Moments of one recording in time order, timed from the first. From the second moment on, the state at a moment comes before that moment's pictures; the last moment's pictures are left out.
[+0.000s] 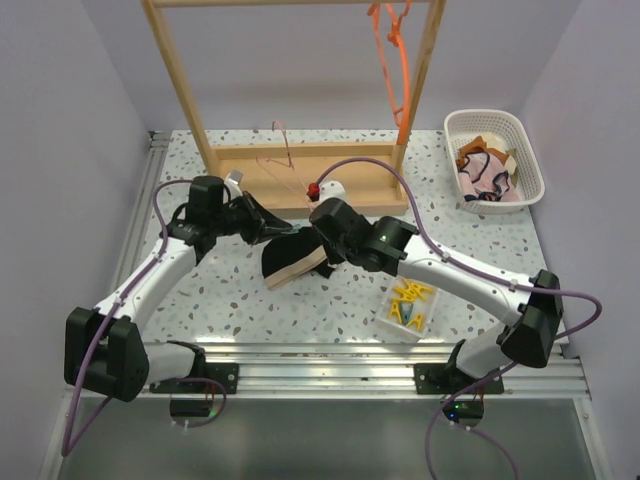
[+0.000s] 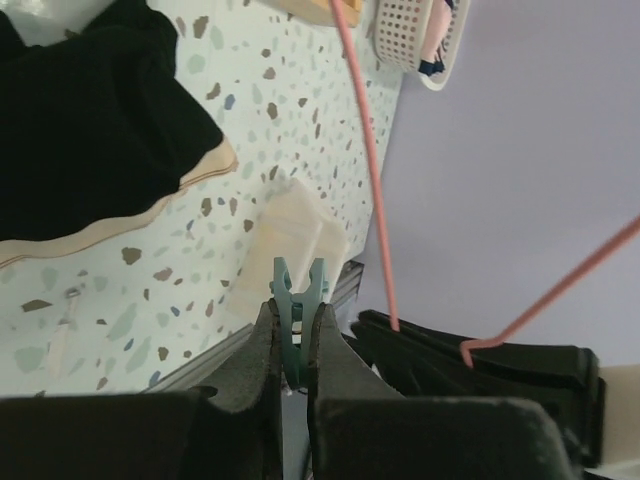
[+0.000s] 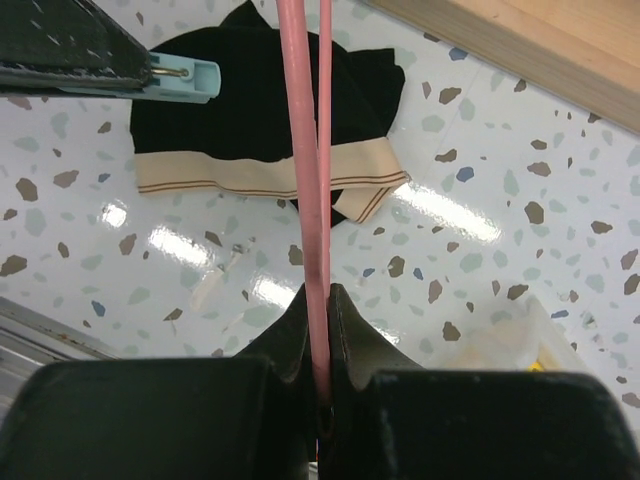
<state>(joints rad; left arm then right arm) -0.26 1.26 0.90 -0.24 0.64 -1.10 1.02 1.50 1.39 -0.75 0.43 0.41</state>
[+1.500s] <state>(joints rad) -0.24 1.25 0.97 -0.40 0.50 -0.88 0.63 1.84 2.21 -0.97 0.19 0.41</state>
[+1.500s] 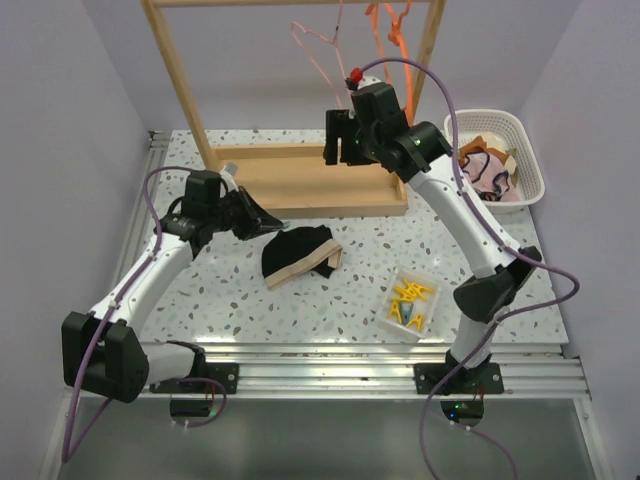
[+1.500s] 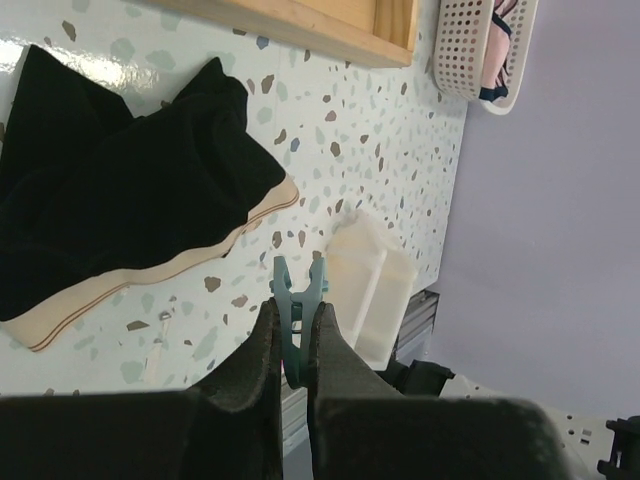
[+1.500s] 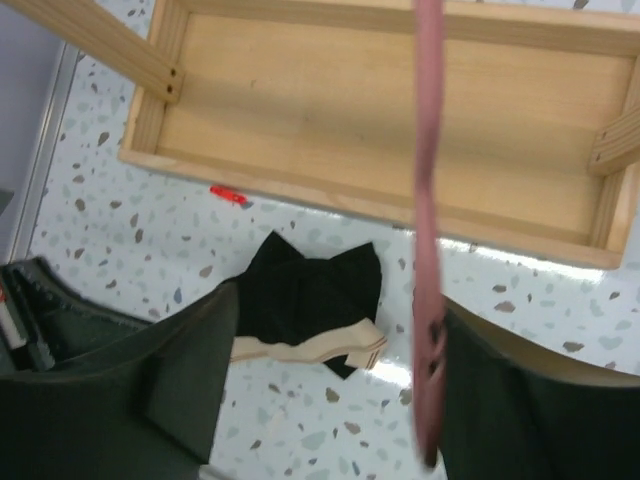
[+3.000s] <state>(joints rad) -0.09 1.17 0.87 -0.56 0.36 -0.72 0.80 1.93 1.39 -0.53 0.21 0.41</state>
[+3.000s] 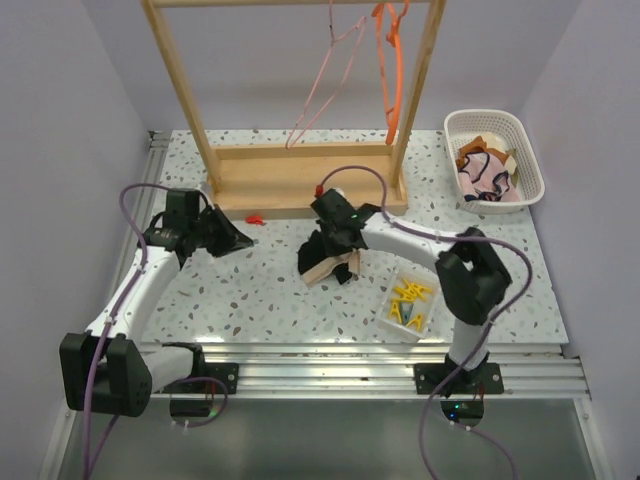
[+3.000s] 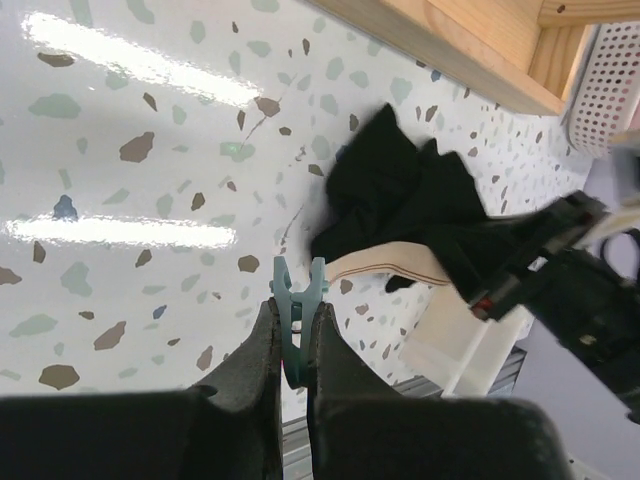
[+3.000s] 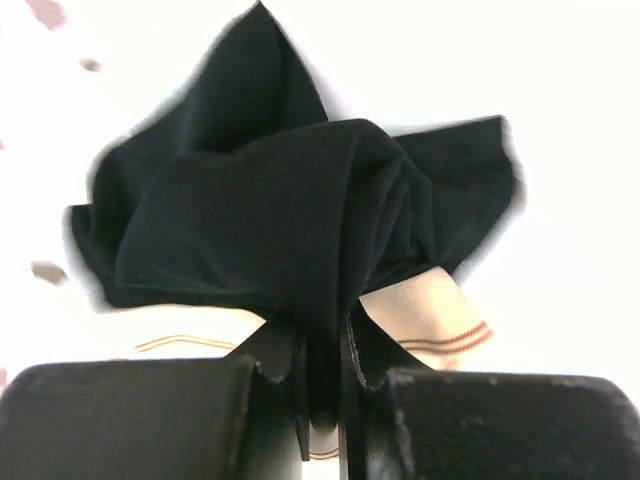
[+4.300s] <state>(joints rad) -0.62 1.76 1.22 -0.19 0.73 -0.65 0.00 1.92 1.51 -0.01 0.74 0.47</state>
